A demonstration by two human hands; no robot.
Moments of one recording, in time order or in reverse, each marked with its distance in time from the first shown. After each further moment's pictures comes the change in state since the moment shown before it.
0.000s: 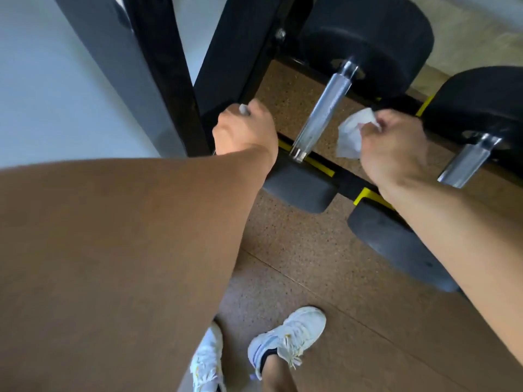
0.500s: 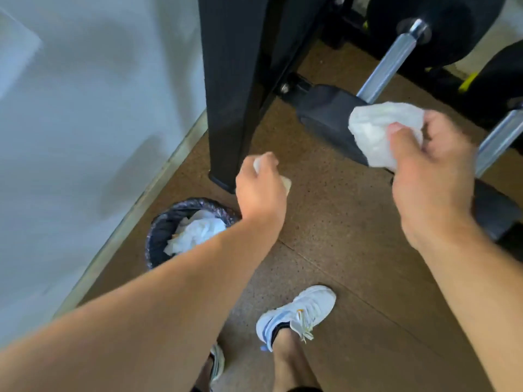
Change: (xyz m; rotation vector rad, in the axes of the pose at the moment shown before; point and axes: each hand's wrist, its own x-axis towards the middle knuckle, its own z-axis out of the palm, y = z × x) left_hand -0.076 -0.147 -0.096 -0.489 -0.251 -0.252; right_hand -0.167 -0.043 0.016 0.301 0.078 -0.158
